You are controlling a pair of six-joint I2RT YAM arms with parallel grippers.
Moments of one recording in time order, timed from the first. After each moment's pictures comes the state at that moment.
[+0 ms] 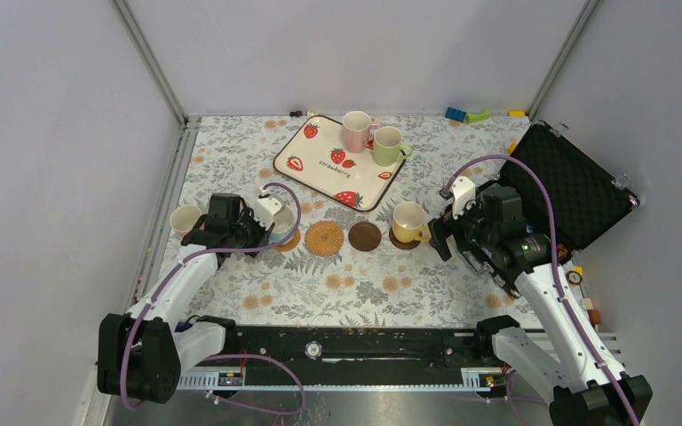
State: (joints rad) left arm -0.15 1.08 0.63 -0.43 0.33 0.51; right arm 0.24 0.86 0.79 -0.65 -0.30 -0.30
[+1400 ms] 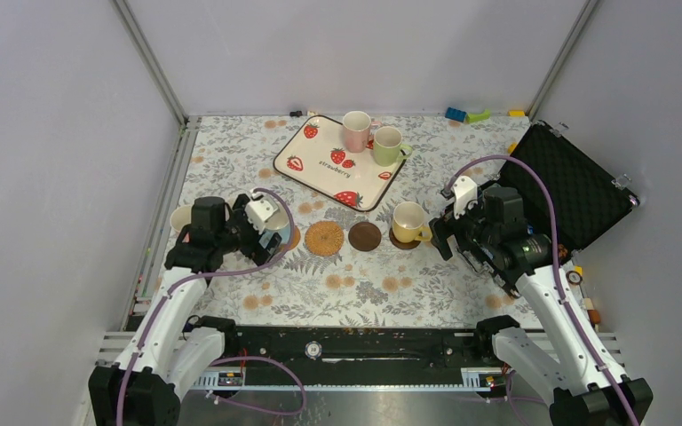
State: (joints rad) left arm -0.12 0.86 0.63 -0.46 0.52 0.56; right arm 0.24 0.85 0.79 -0.65 -0.27 -0.30
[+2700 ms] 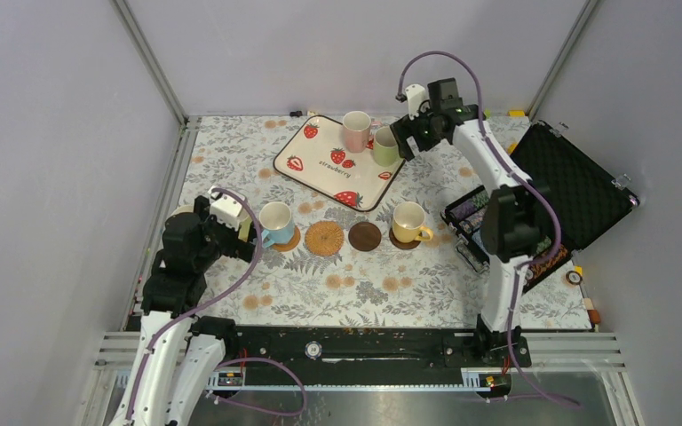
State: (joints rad) left arm -0.11 0.55 0.69 -0.57 0.21 0.29; right arm 0.24 1.99 1.85 -0.71 -0.23 -0.35
